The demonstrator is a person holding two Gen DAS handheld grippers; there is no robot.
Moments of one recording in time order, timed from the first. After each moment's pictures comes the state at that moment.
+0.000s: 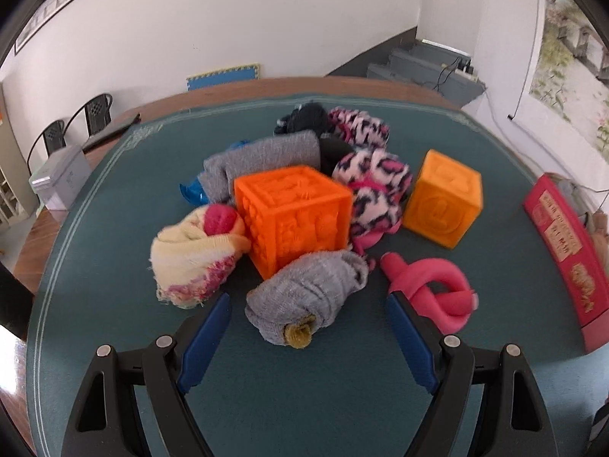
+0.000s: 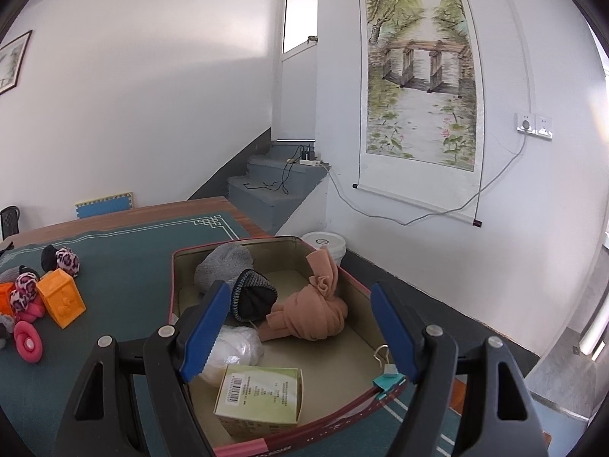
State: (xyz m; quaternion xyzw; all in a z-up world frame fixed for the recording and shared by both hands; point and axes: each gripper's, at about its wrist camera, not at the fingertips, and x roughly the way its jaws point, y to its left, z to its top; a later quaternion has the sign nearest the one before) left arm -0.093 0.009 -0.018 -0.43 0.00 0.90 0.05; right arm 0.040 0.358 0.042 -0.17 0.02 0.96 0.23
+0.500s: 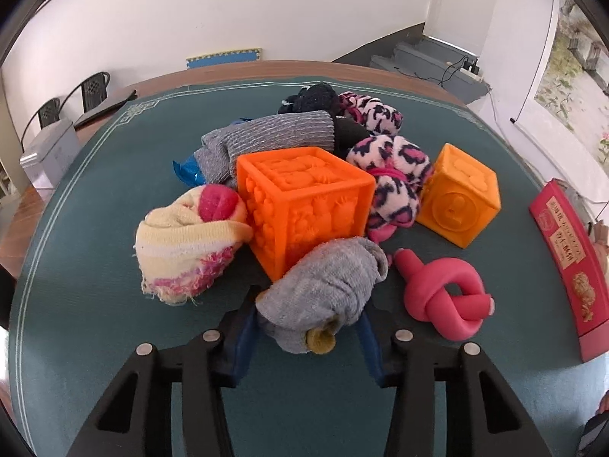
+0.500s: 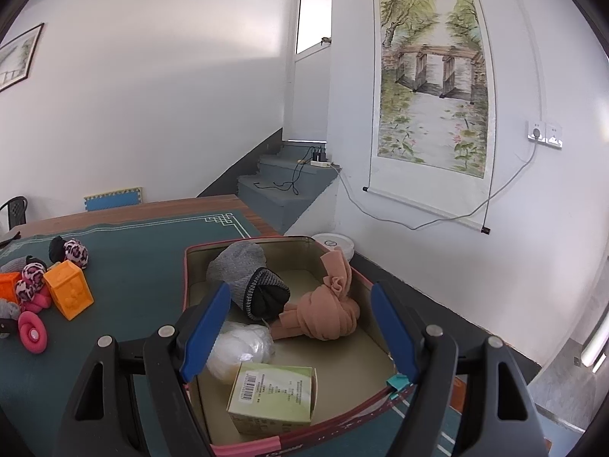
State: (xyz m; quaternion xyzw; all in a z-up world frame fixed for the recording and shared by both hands) left arm -0.098 -0.002 -0.030 -0.45 -0.04 0.89 0.06; right arm 0.037 0.348 0.040 -0.17 0.00 0.96 0.21
